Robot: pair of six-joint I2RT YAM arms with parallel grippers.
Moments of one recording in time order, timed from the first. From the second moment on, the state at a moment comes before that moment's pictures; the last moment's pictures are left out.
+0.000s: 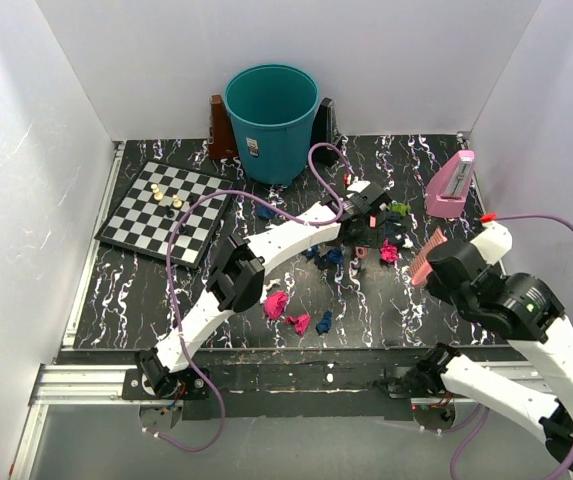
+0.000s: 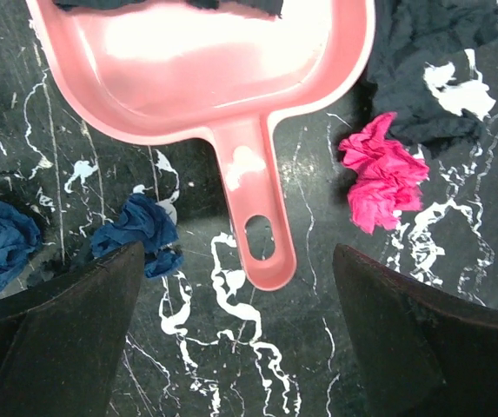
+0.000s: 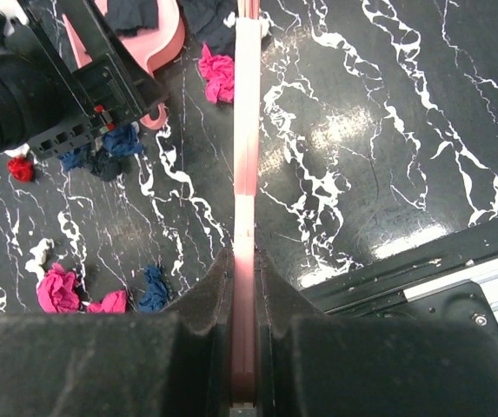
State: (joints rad) left arm -0.97 2.44 2.32 -0.92 -0.23 -0.77; right arm 0.77 0.75 1.18 -1.40 0.62 1.04
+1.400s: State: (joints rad) left arm -1.00 2.10 1.95 -0.89 -0.32 -0.50; right arm 0.77 0.62 1.04 -1.21 0.59 0.88
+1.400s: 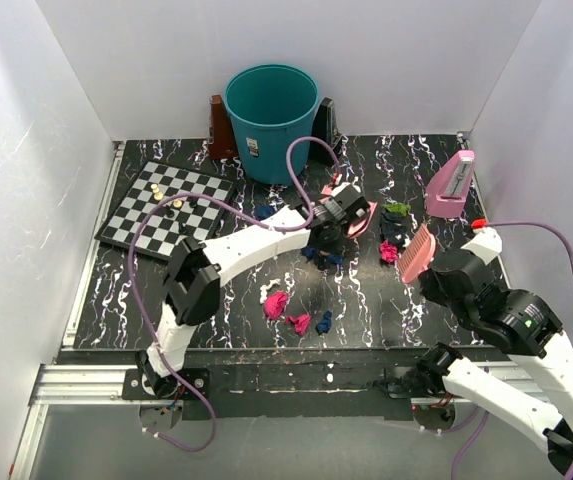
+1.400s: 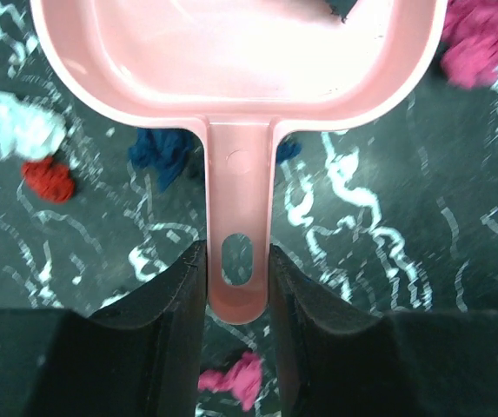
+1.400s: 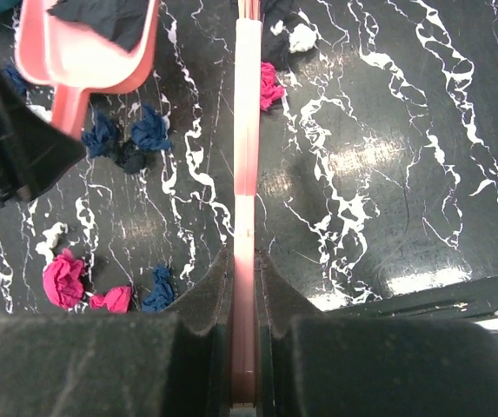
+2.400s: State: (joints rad) left arm -0.58 1.91 2.38 -1.02 0.25 -0.45; right arm 0.77 0.66 0.97 -1.06 0.44 0.81
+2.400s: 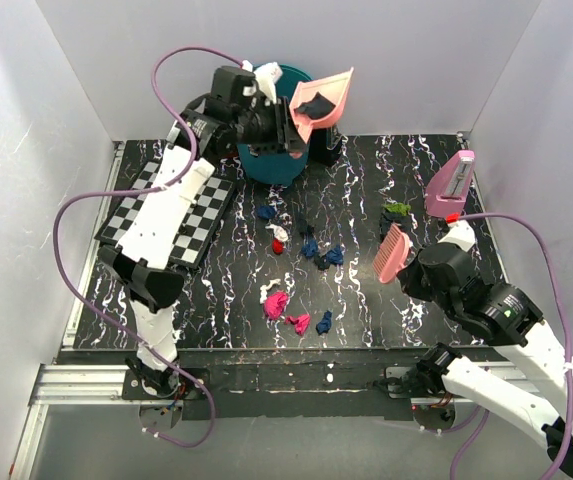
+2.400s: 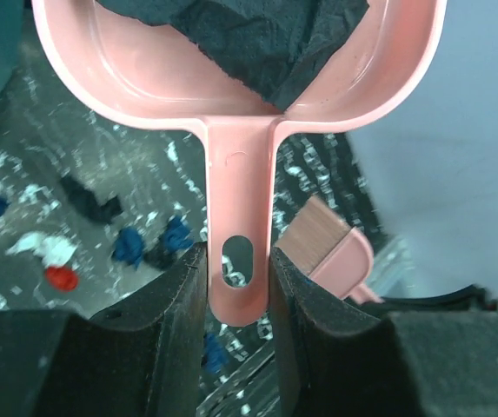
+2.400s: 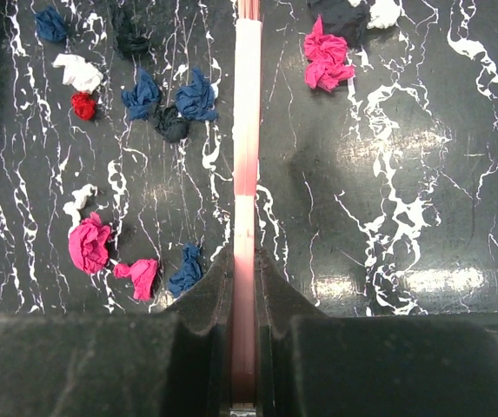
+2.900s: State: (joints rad) left arm -0.28 2.17 2.03 0.02 0.82 -1.36; right arm 0.77 0.66 0.95 -1.05 0.43 0.81
